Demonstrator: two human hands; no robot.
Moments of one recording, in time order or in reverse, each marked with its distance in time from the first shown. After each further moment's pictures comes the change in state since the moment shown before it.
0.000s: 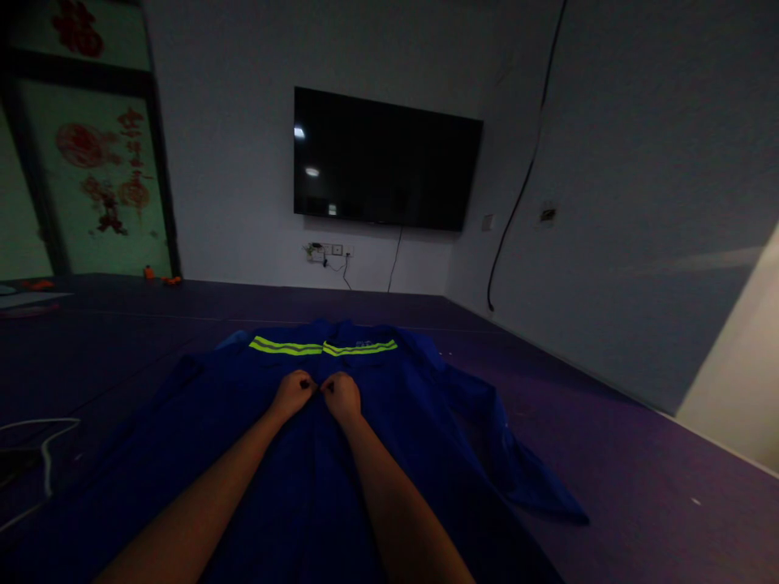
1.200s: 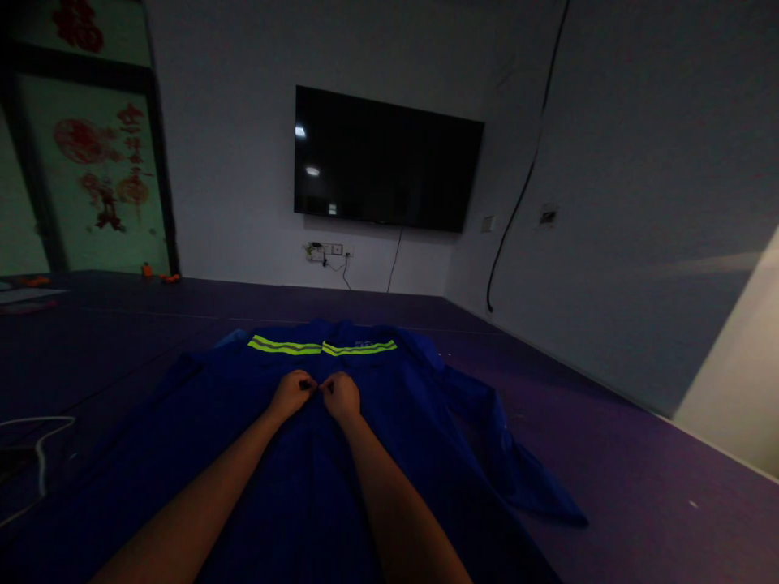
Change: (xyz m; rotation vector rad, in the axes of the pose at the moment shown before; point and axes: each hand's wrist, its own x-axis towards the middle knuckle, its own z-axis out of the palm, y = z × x) left_hand -0.001 -0.005 0.002 -0.072 -0.026 0.003; right_hand -0.001 -0.003 -0.003 -0.073 -0.006 0.050
